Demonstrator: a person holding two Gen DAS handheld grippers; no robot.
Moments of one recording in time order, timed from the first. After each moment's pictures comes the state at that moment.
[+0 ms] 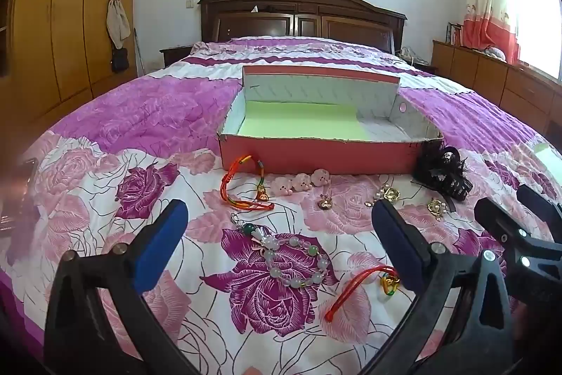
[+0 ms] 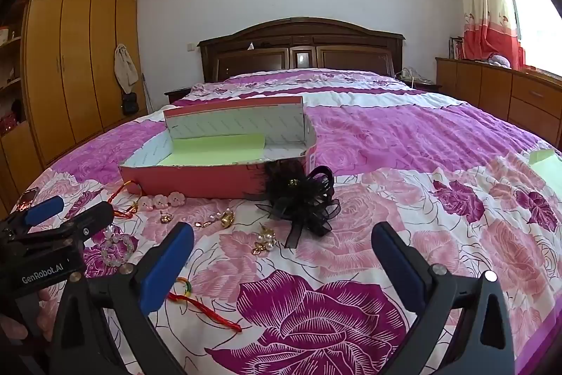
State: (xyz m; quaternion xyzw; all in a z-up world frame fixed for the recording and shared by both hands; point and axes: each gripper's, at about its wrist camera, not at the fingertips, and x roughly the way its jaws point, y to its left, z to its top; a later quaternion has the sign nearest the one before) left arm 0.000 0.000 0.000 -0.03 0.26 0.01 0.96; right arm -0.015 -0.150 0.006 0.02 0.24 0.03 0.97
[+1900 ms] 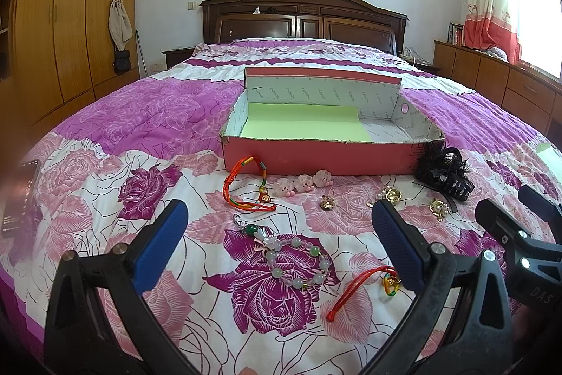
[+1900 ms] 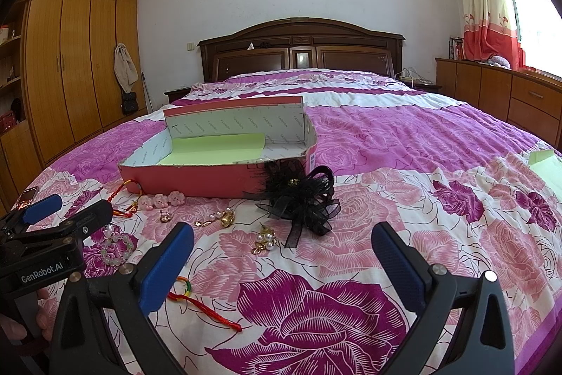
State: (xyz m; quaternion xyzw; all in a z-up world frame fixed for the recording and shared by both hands) left arm -0.001 0.003 0.000 -0.02 0.26 0.01 0.96; right arm -0.015 -0.151 0.006 0.01 0.24 0.03 0.97
